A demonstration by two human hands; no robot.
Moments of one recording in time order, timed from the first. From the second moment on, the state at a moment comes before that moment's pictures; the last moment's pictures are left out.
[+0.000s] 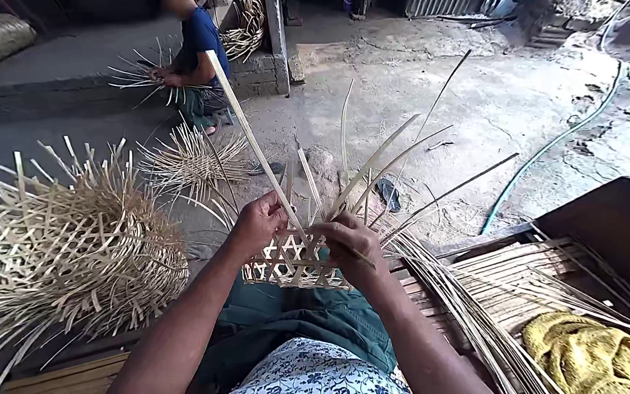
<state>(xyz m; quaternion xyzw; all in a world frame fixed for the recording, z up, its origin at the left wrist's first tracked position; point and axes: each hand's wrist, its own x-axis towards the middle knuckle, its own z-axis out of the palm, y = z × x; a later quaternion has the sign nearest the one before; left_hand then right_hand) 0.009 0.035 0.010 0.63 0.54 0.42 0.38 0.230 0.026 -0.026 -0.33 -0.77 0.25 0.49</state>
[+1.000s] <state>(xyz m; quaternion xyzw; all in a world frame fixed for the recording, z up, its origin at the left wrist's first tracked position) 0.055 0.024 0.021 0.82 0.43 0.36 -0.06 0.244 0.015 -0.019 -0.49 -0.70 0.09 0.51</state>
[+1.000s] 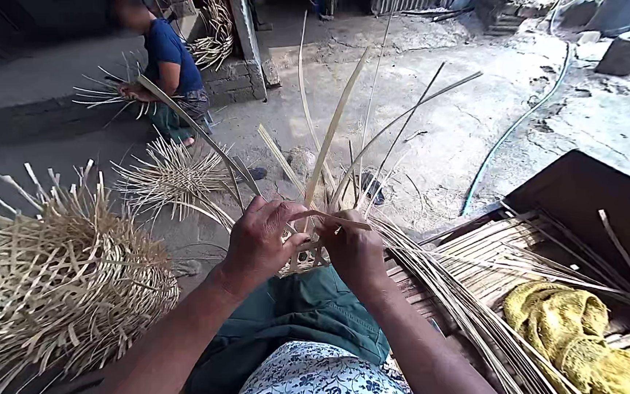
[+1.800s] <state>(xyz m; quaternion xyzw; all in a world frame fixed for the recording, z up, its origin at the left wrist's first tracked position) 0.032 0.033 -0.017 0.82 0.44 0.35 -0.08 0.246 0.036 -0.026 -0.33 -0.54 0.56 0.54</state>
